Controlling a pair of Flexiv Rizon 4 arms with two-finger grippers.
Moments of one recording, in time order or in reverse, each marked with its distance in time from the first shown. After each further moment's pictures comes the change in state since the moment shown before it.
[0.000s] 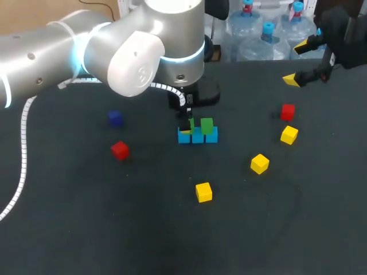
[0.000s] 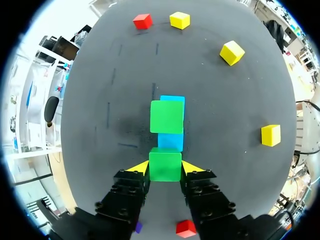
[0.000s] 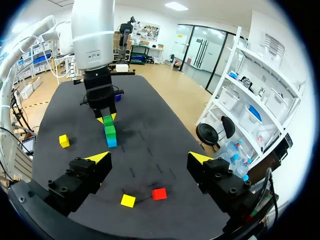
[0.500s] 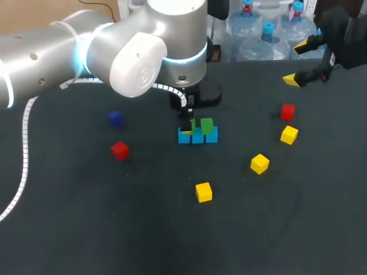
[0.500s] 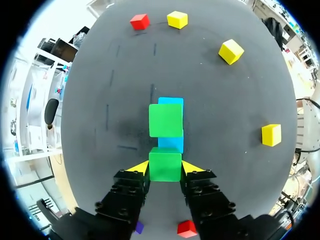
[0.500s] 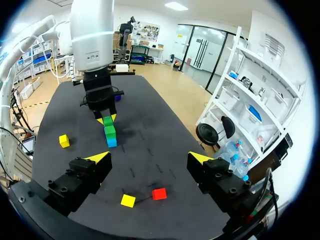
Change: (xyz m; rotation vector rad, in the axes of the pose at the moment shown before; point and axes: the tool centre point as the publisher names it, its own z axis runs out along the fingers) left arm -0.003 -0.001 0.001 -0.003 0.009 0.020; right arm 0.000 0.000 0.000 0.000 0.000 0.000
